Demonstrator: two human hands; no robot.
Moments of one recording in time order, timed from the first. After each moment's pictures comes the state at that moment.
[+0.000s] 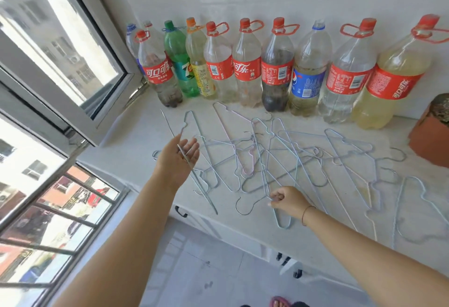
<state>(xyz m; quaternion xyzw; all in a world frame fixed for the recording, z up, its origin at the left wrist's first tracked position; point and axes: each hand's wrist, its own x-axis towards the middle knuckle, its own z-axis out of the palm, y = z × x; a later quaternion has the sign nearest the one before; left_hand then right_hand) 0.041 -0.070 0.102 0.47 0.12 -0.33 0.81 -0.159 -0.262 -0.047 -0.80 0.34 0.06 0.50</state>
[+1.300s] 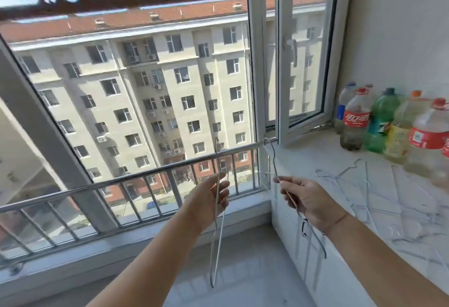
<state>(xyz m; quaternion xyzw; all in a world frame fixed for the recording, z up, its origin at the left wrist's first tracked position) -0.246 0.273 0.210 0.48 0.18 -0.05 0.86 -0.198 0.047 0.197 -0.63 -0.04 0.15 0.76</state>
